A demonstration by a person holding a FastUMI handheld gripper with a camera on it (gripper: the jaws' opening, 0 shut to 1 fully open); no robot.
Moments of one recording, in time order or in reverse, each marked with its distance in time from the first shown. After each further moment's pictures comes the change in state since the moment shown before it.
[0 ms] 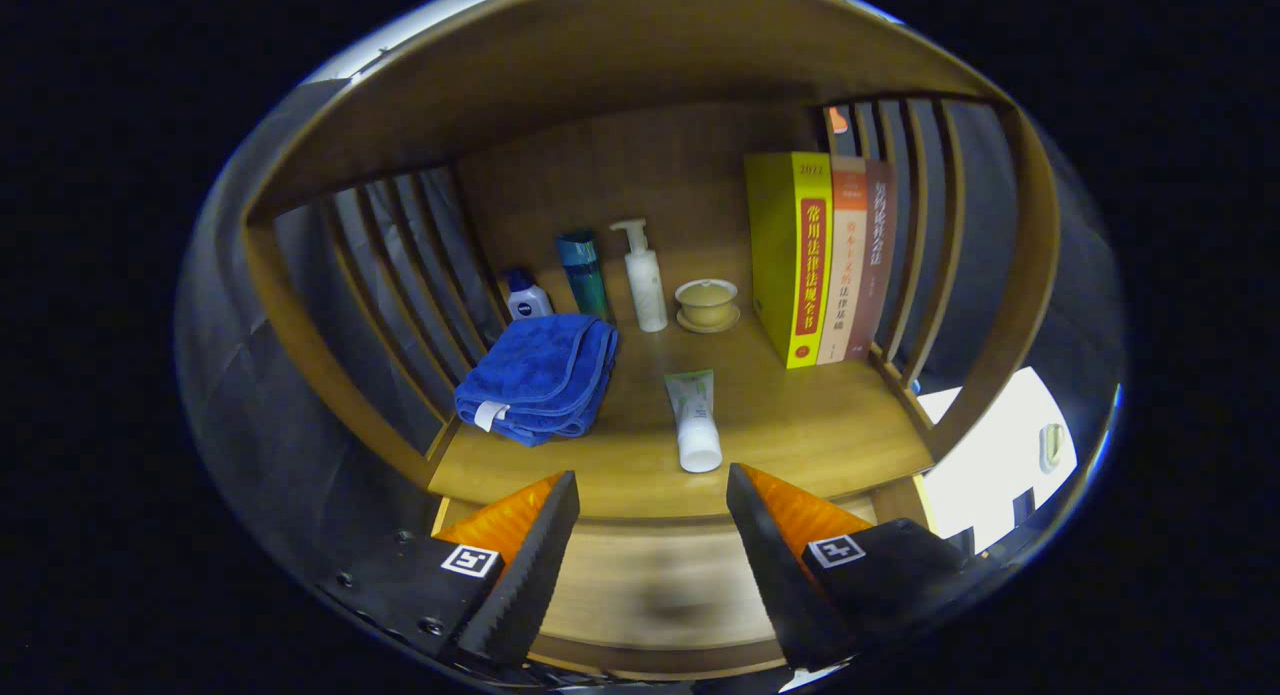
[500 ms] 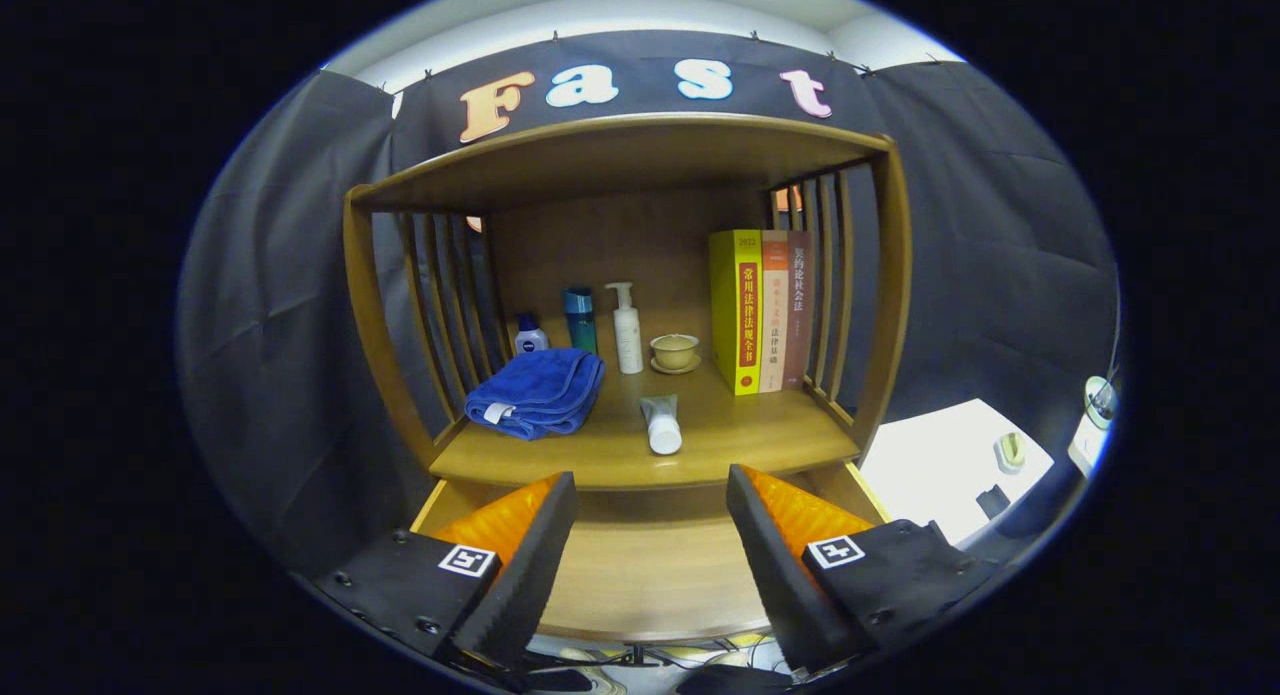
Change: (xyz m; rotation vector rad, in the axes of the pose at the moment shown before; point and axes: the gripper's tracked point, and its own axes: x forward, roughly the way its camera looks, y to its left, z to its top) arm -0.090 -0.007 -0.053 -0.014 -0.251 -0.091
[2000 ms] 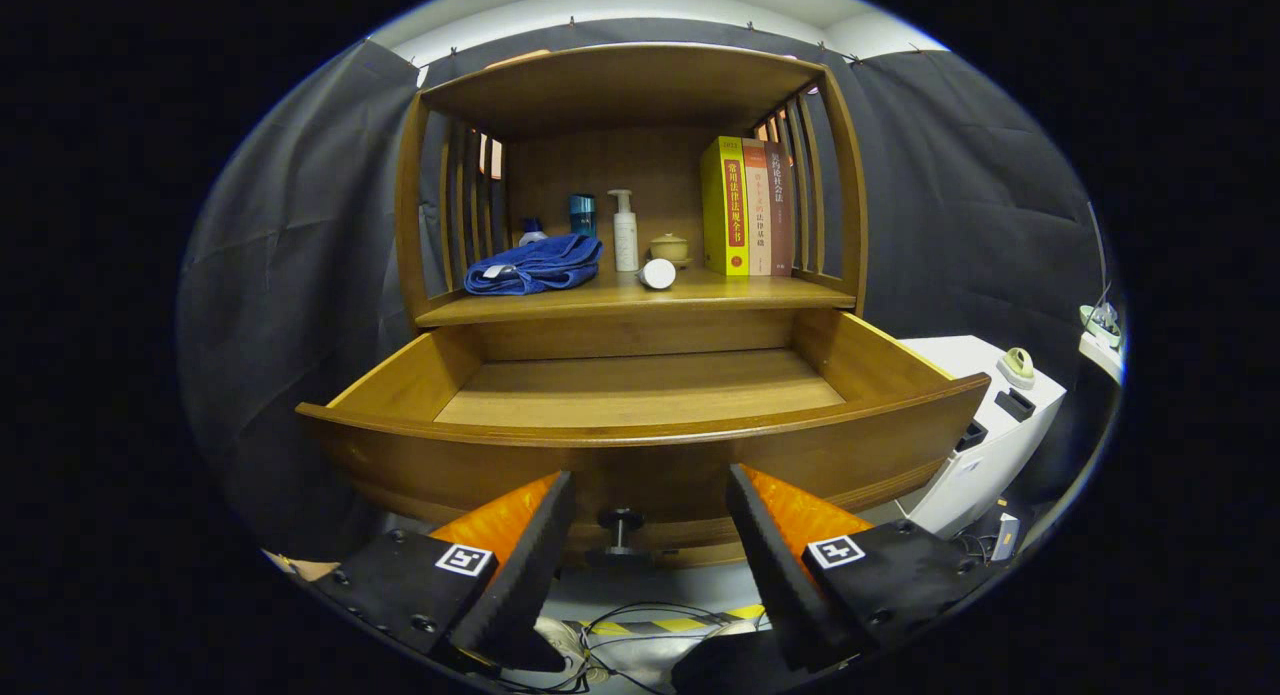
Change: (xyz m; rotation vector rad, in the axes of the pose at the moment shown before) arm -0.012 -0.007 -0.199 -0.041 0.057 -0.018
